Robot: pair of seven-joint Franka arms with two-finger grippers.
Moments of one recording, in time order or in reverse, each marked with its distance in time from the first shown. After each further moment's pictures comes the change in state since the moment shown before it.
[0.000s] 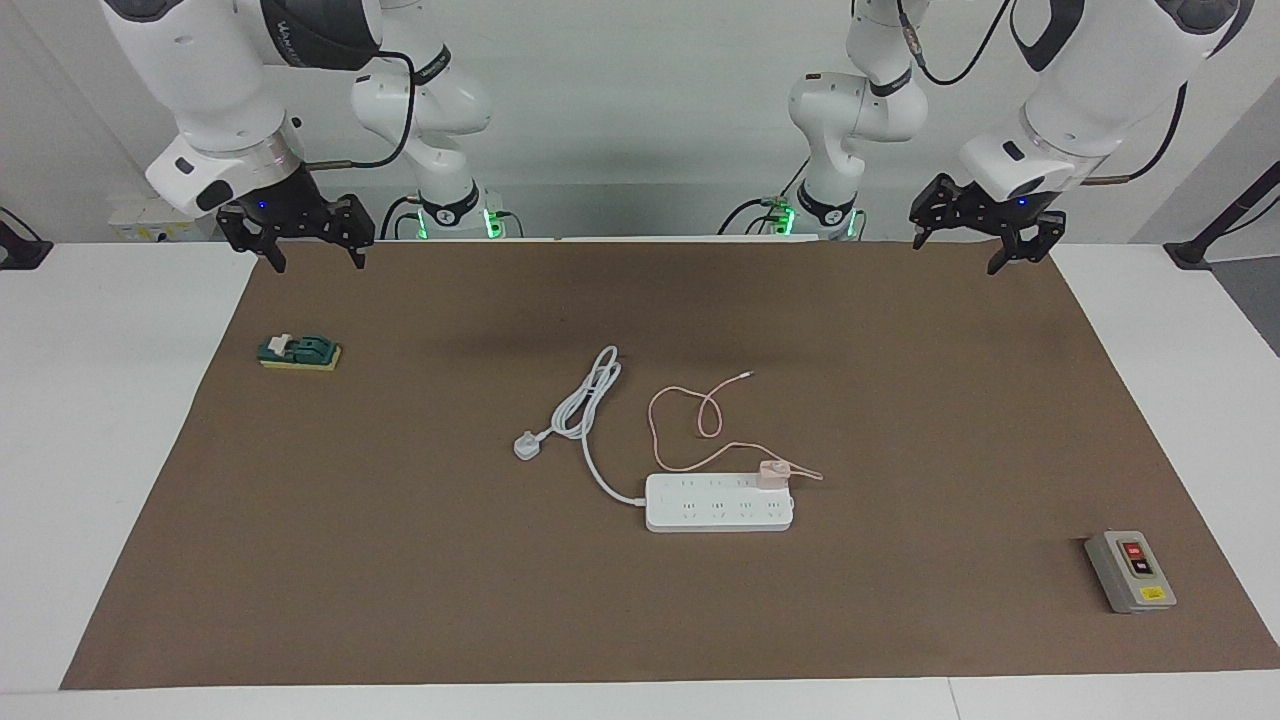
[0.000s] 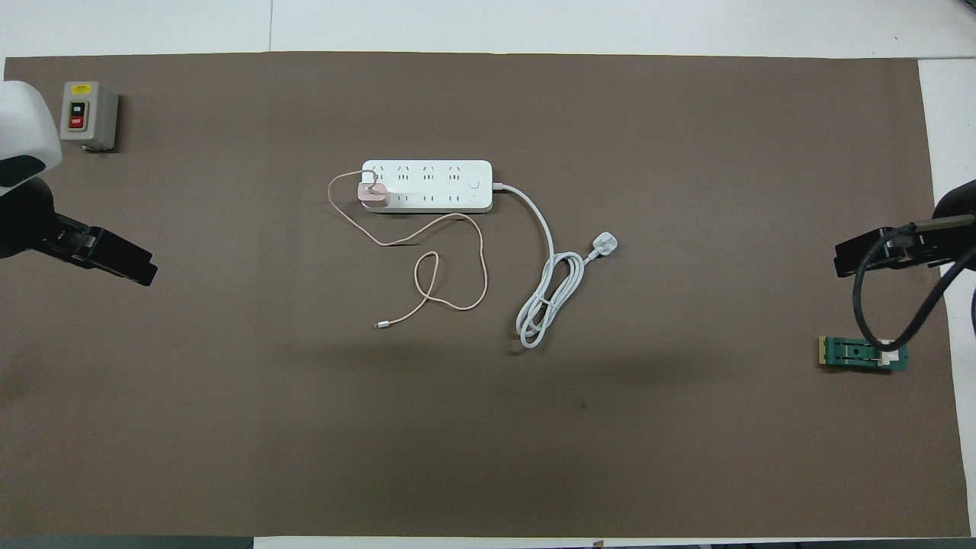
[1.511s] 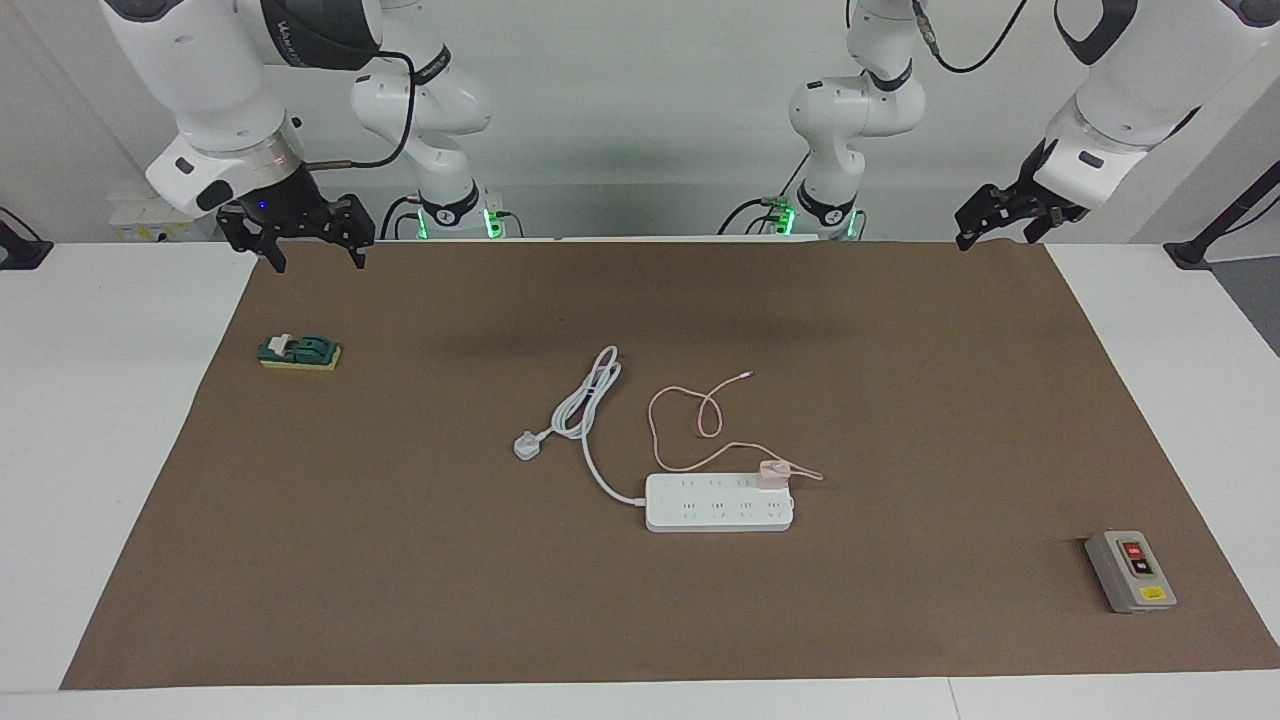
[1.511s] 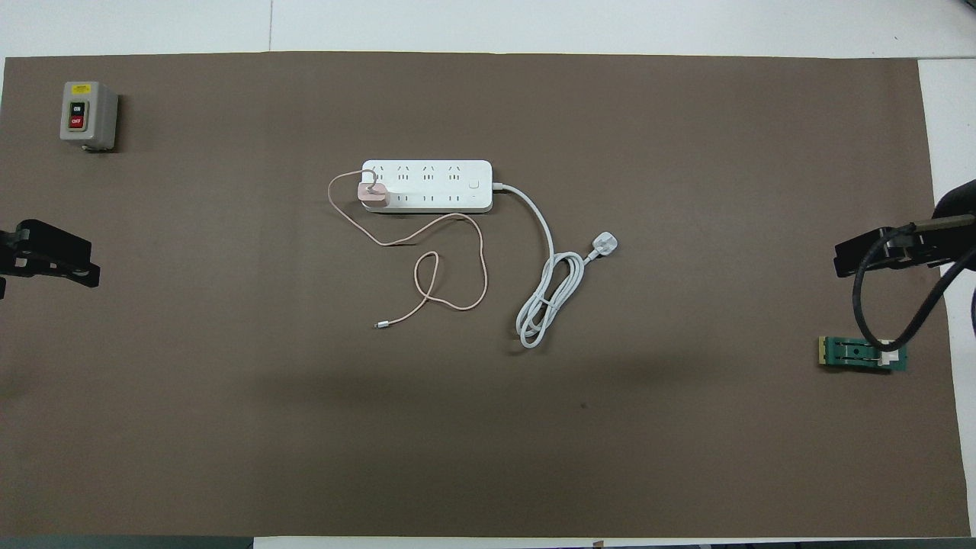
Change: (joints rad) left arm 0.306 -0.092 -0.222 -0.080 0.038 0.017 -0.308; right arm 0.000 0.000 0.000 0.000 0.000 0.000 0.000
